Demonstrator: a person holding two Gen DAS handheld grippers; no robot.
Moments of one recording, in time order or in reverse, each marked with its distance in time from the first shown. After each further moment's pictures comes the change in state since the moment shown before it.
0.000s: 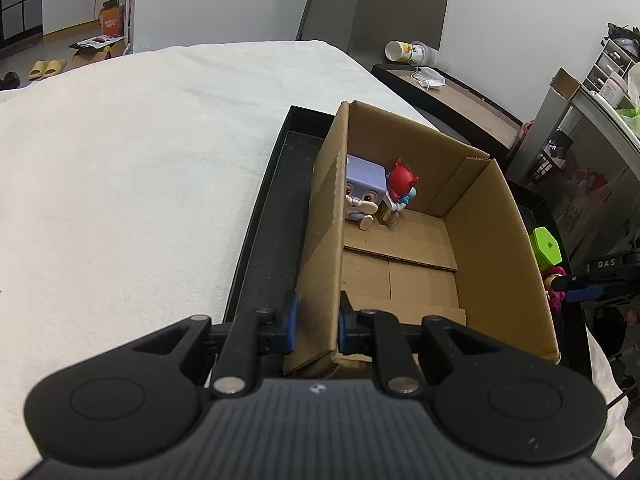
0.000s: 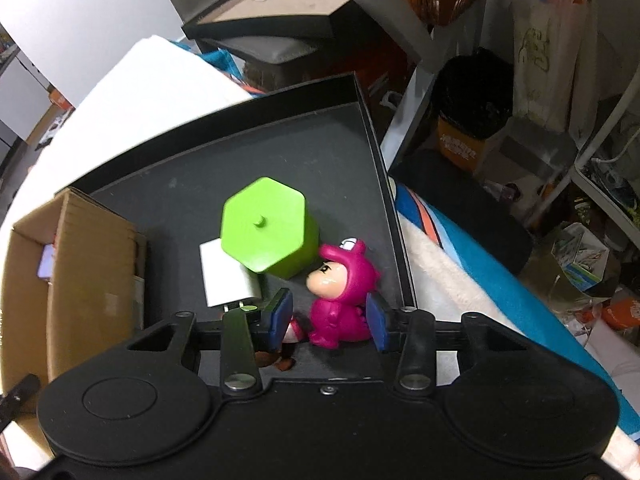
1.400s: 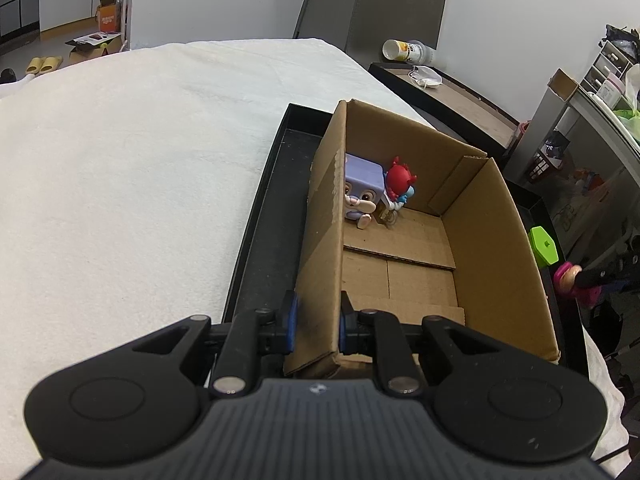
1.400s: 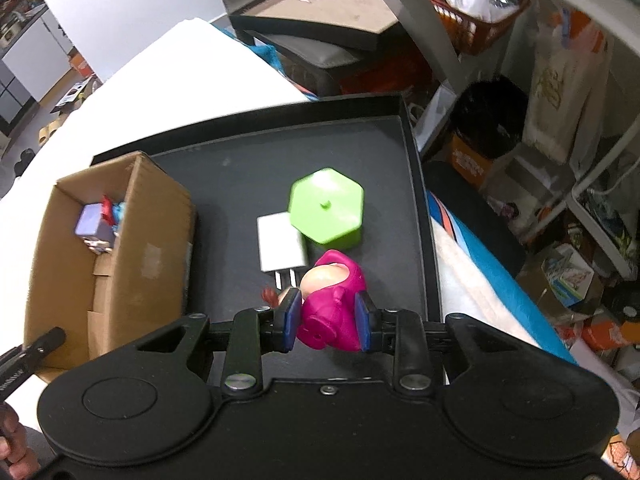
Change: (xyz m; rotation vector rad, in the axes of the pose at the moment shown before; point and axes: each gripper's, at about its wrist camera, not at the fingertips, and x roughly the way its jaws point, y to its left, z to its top) left arm 0.002 0.002 -0.001 -0.004 0.004 -0.017; right arm -0.055 0.047 -0.008 -0.130 -0.007 -0.001
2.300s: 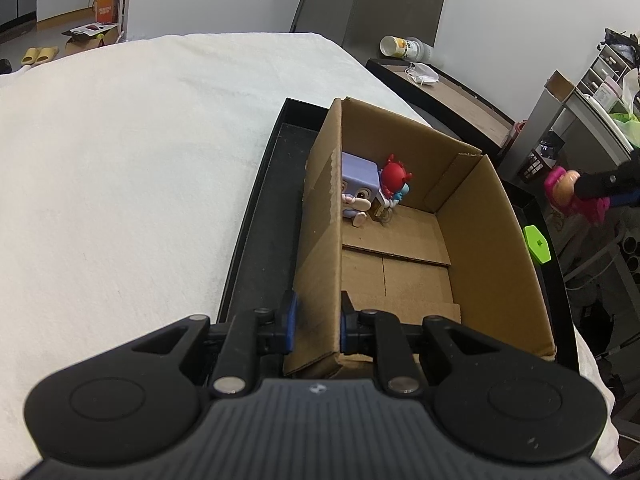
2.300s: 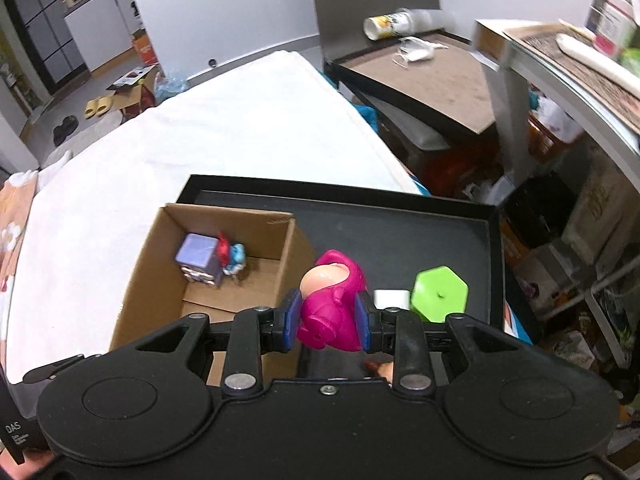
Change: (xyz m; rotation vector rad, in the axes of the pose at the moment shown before) left arm -0.001 0.004 0.003 -0.015 0.023 -0.027; right arm -0.045 0.105 0.032 -0.217 -0.091 0.033
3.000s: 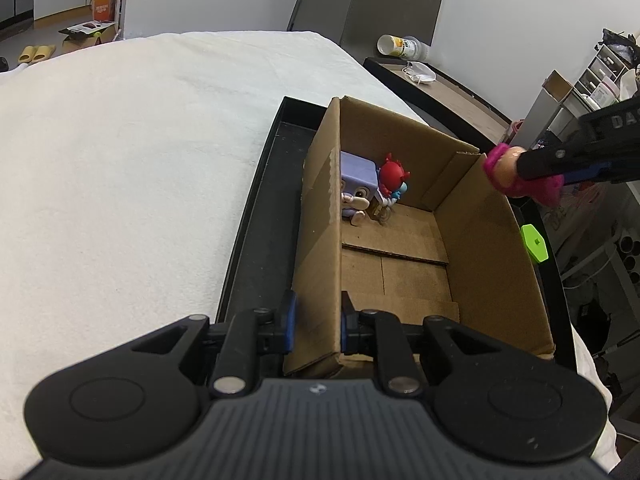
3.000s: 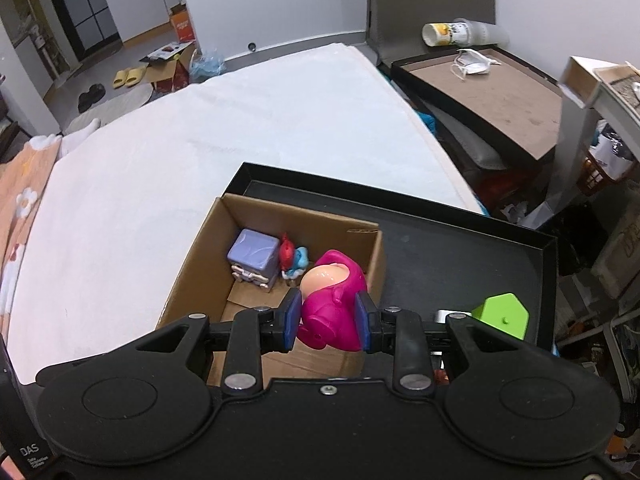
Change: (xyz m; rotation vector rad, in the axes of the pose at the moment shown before) left arm 0.001 0.002 0.000 0.000 0.004 -0.013; right arm 0.023 0.061 0.007 -0.105 0.022 0.028
